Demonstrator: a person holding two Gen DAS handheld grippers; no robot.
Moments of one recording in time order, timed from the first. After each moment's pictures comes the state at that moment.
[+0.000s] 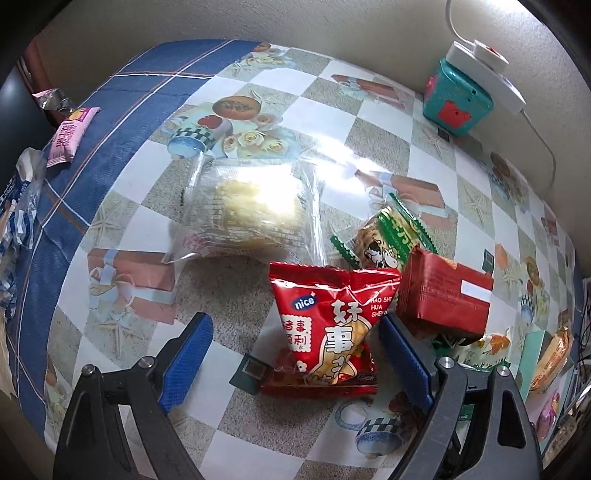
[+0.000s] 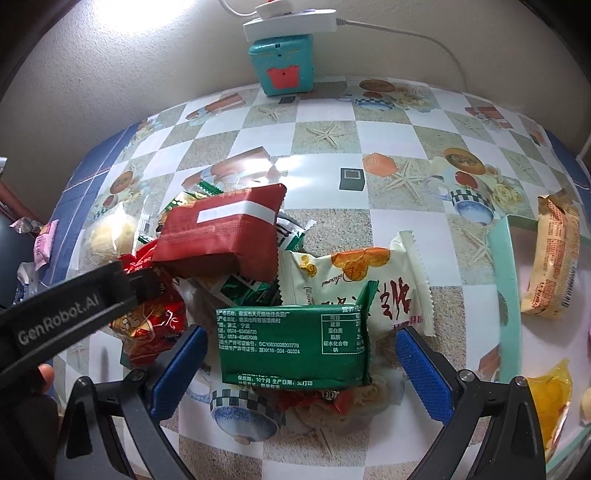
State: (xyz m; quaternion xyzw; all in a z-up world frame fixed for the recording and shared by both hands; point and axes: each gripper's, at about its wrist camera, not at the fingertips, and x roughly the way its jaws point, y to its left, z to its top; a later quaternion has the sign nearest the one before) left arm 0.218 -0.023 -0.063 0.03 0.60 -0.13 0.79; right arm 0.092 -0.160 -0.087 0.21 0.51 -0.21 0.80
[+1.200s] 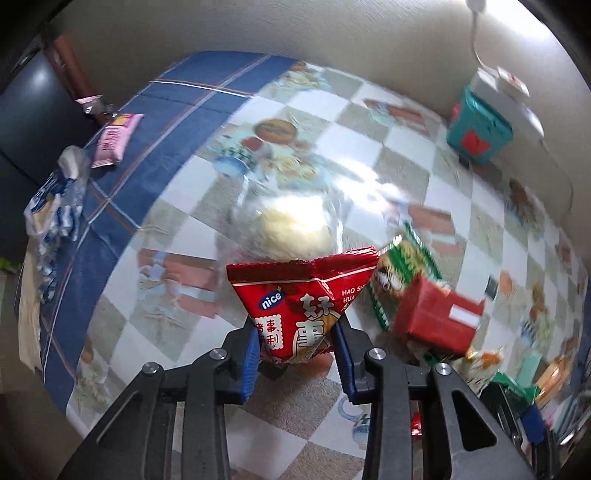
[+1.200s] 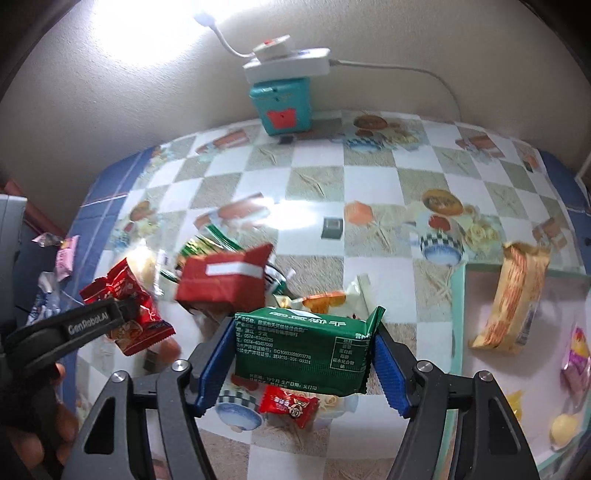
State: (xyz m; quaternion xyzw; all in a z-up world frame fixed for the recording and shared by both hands) left arm 0.222 -0.014 -0.022 0.02 0.60 -0.06 0.80; right arm 0.082 -0.188 -0.032 0.21 0.50 -0.19 0.82
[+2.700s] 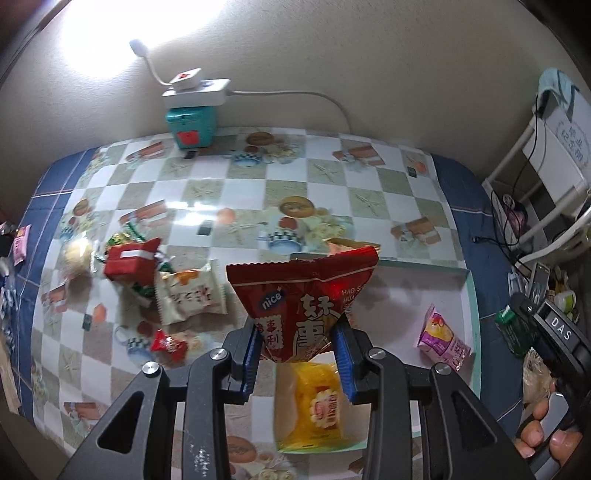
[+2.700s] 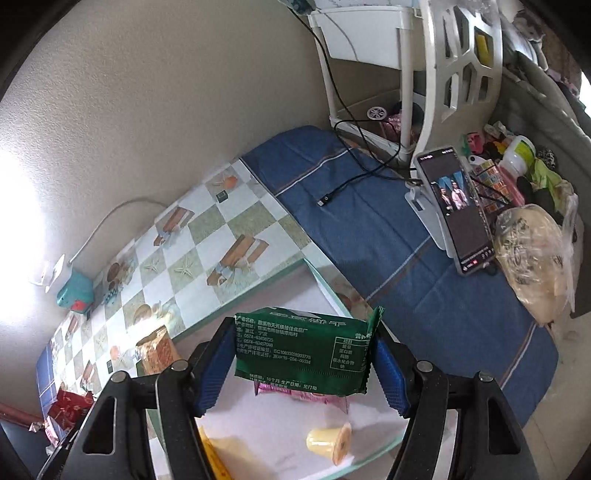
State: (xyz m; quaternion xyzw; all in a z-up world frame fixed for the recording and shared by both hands) left arm 0.014 -0.229 0.058 0.12 0.52 -0.29 0.79; right arm -0.186 -0.429 0.035 0.36 0.37 -0.46 0.72
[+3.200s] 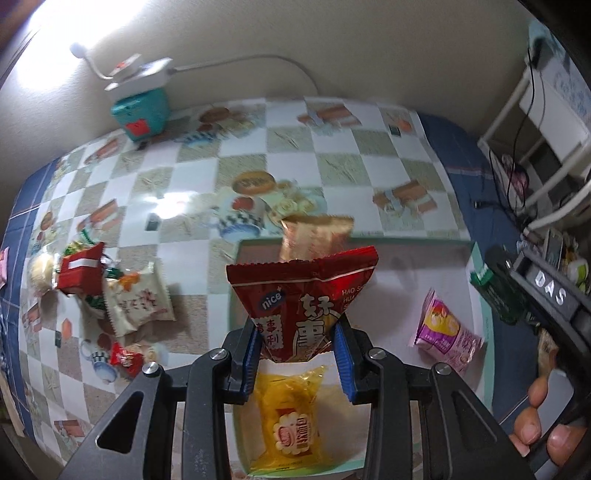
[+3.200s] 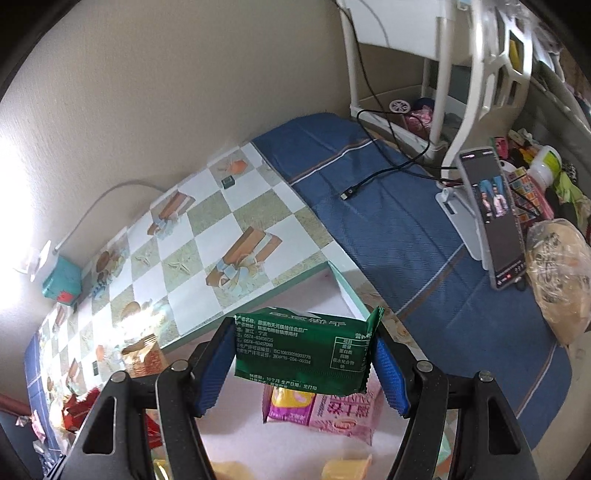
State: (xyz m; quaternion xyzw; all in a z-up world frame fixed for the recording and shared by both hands) left arm 0.006 -0.283 0.008 0.17 0.55 -0.31 0.76; right arm -0.147 -0.447 -0.002 0.35 0.39 -0.45 0.72
